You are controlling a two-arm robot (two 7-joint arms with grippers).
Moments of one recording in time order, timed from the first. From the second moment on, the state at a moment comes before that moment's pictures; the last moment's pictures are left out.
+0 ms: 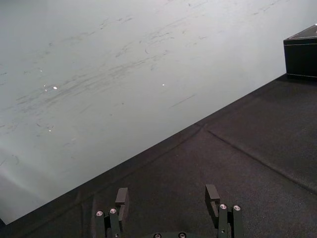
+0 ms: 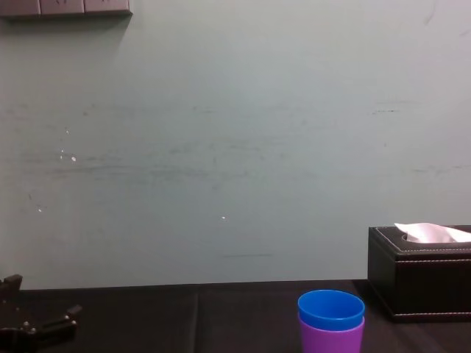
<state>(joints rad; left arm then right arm) -0.20 0.60 0.45 -1.41 -0.25 -0.12 0.03 0.06 0.73 -0.44 -1.77 0.39 0.22 0.56</state>
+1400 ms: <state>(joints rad) -0.20 0.60 0.45 -1.41 -0.25 -0.12 0.03 0.22 0.60 -0.55 -1.63 0.34 0.24 0.57</state>
